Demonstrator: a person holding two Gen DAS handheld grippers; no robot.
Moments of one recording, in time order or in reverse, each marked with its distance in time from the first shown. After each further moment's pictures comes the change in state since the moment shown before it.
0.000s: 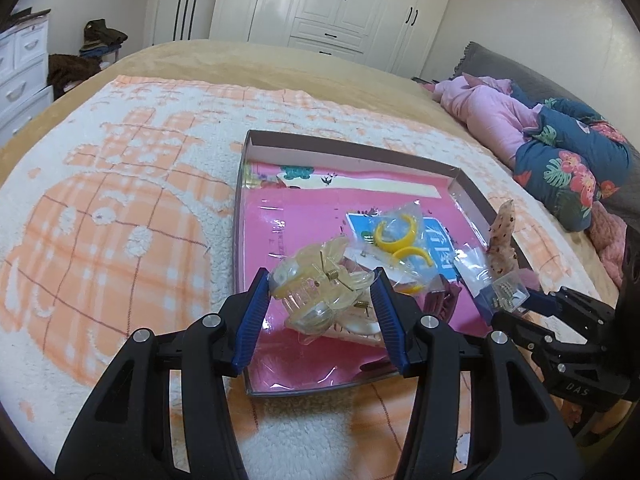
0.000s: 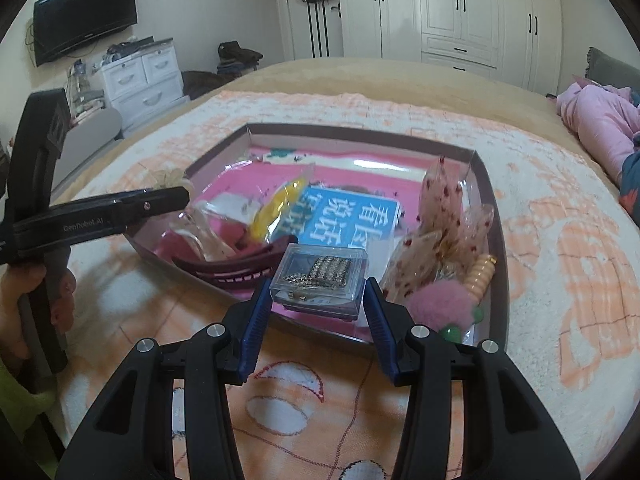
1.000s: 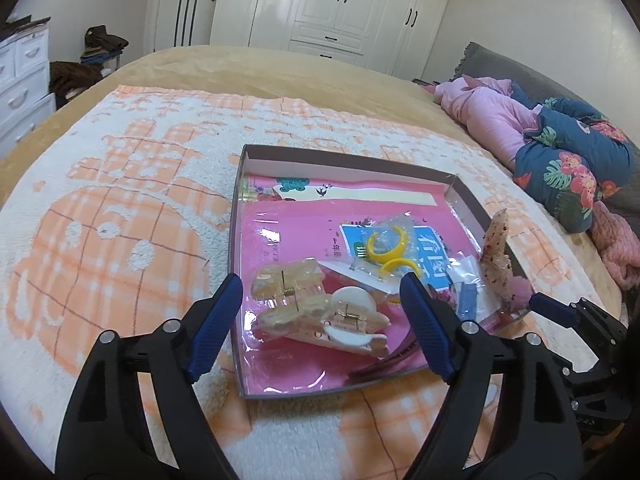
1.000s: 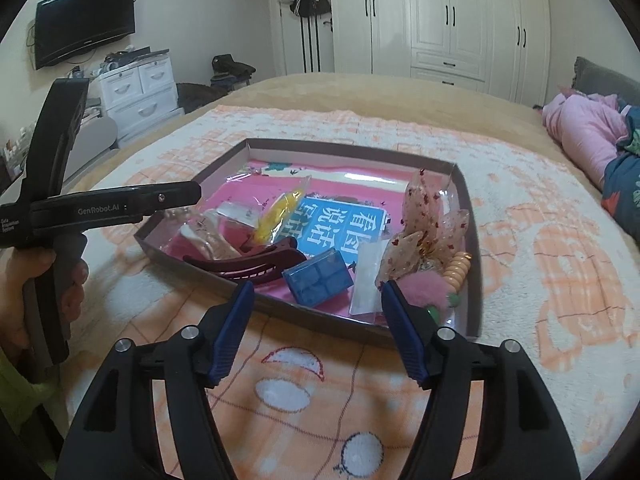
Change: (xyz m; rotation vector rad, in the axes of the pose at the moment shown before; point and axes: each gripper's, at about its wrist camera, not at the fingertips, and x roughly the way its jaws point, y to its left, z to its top) left arm -0.011 -0.010 0.011 0.011 -0.012 0.012; right arm -0.036 0.008 -0.009 -0.009 -0.071 -0.050
